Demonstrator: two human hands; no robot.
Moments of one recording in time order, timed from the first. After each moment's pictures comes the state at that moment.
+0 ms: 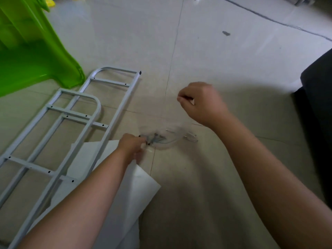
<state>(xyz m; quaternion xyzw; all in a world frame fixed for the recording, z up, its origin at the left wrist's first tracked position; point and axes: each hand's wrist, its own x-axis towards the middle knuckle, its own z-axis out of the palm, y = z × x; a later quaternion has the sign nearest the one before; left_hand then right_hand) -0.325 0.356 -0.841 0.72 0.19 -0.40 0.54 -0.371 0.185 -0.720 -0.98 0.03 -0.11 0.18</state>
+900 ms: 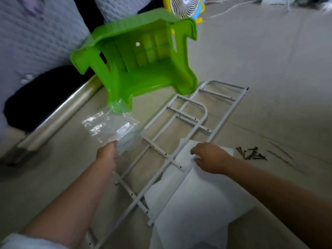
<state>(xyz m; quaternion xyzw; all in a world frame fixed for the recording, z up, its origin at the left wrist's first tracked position) -0.293 0.674 -0.804 0.66 0.49 -0.06 0.57 -0.336 0.384 -0.793 -0.94 -0.15 0.27 0.14</state>
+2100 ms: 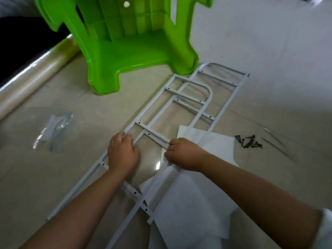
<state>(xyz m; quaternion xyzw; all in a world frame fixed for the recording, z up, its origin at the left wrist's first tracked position) -0.320 0.662 -0.863 0.98 0.03 -0.11 0.19 -0.324 0.461 -0.852 -0.90 -0.42 0.11 0.05</state>
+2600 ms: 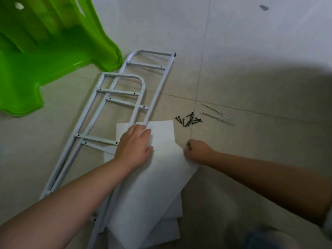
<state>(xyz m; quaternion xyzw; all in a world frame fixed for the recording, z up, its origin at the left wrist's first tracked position) -0.339 0.486 -0.828 0.92 -0.33 -0.17 0.09 -0.416 0.297 -0.856 -0.90 0.17 0.33 0.22</state>
